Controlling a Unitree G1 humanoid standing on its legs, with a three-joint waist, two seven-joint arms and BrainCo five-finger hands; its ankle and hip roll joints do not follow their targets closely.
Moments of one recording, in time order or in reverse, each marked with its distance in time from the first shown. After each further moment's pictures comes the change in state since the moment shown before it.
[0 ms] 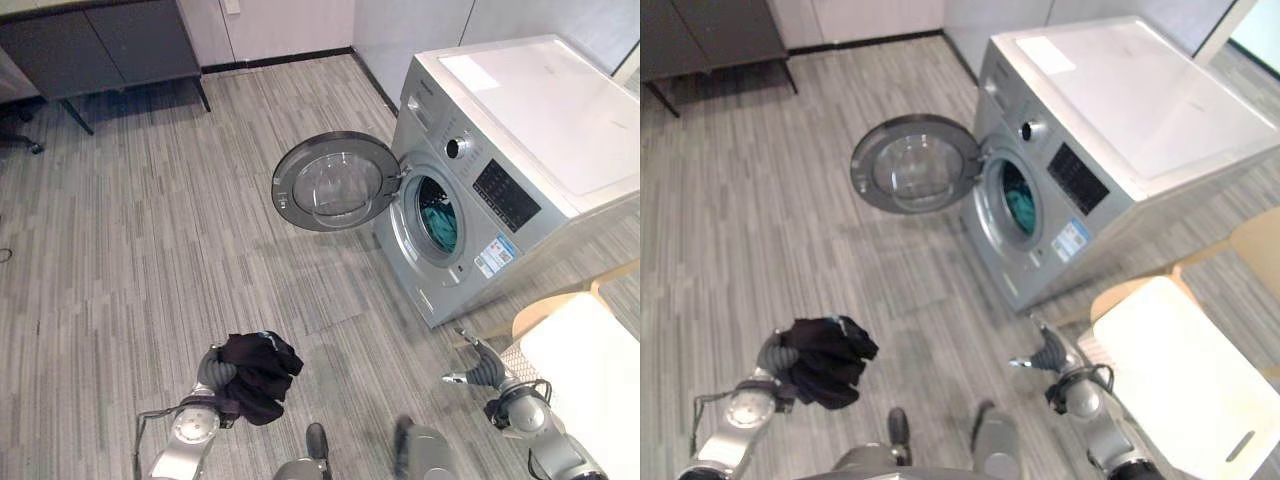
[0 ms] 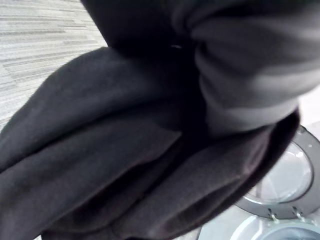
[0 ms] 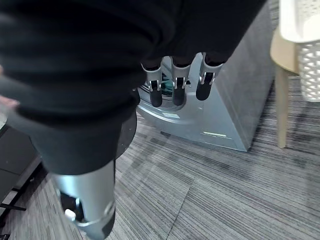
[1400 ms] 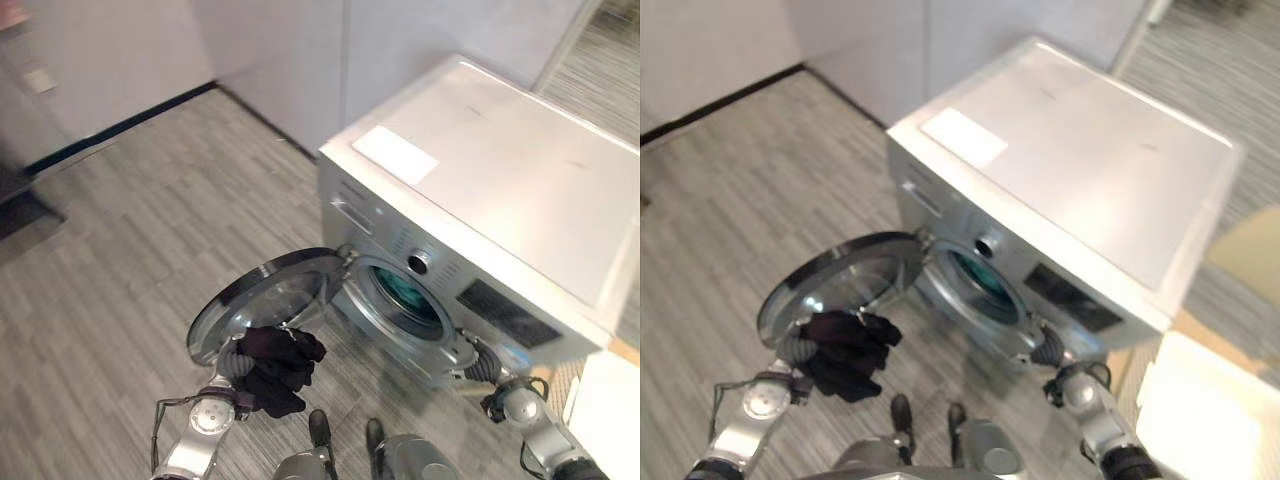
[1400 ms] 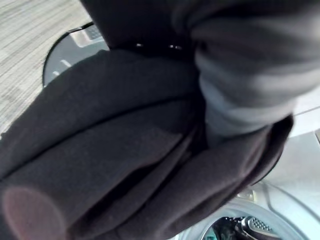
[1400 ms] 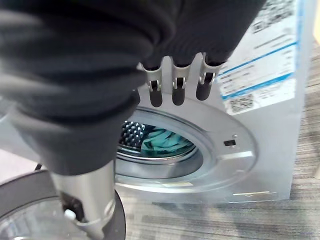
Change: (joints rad) left arm -0.024 -0.020 -0.050 -0.036 0.009 0.002 -0.015; right arm -0.066 0.028 0.007 0.140 -0.003 0.013 -0.001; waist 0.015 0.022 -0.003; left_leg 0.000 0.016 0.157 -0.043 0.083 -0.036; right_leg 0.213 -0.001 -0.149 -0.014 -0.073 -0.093
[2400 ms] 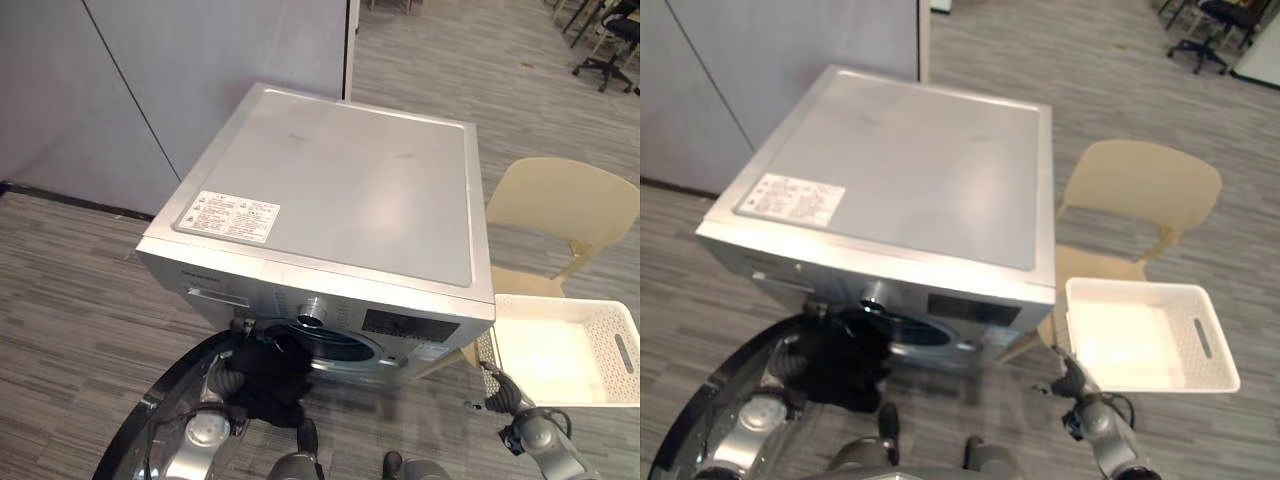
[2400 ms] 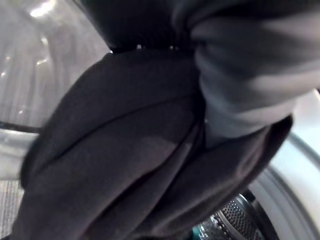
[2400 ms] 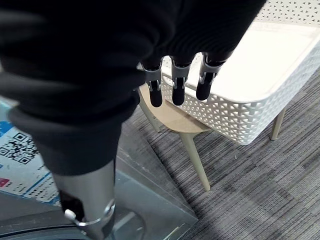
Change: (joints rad) left arm -0.028 -0.001 0.007 0.125 -0.010 0.012 0.042; right arm 0.049 -0.008 -0.028 0.161 -0.006 0.009 -0.042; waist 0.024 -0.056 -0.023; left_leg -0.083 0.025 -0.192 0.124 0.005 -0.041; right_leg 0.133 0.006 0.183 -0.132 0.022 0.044
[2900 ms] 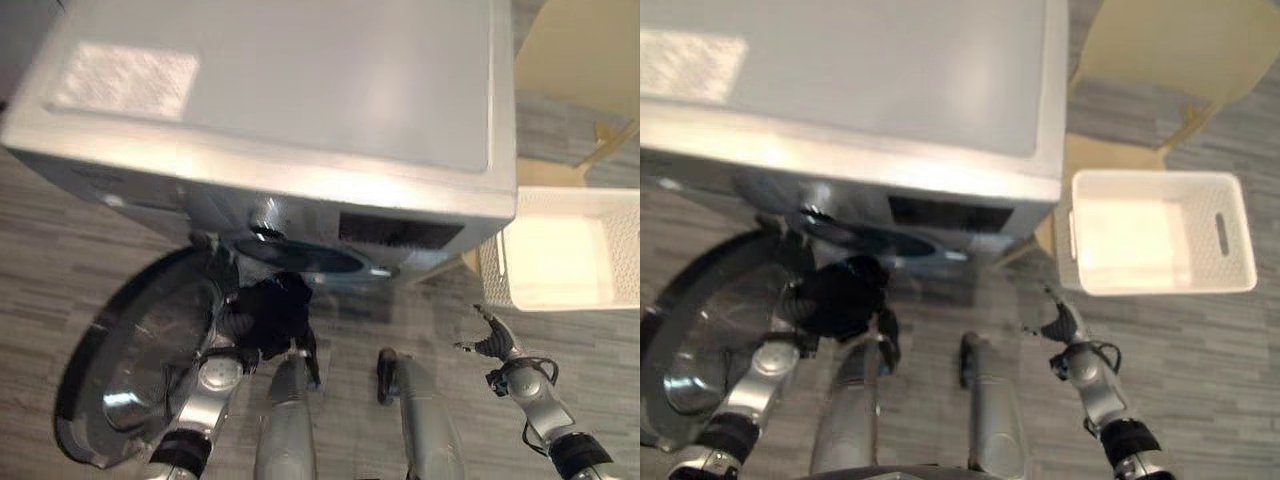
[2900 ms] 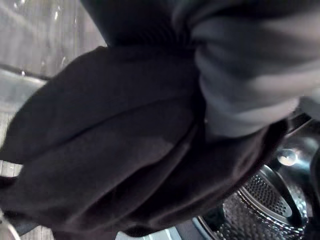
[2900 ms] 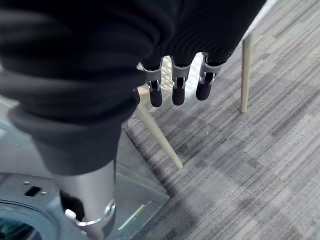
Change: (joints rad) left arm -0.224 -0.013 -0.025 -0.072 -0.089 -0.008 0.076; right arm -0.161 -0.006 -0.006 -0.075 0.078 0.021 -0.085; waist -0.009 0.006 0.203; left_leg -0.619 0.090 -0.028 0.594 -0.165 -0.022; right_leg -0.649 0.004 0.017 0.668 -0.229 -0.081
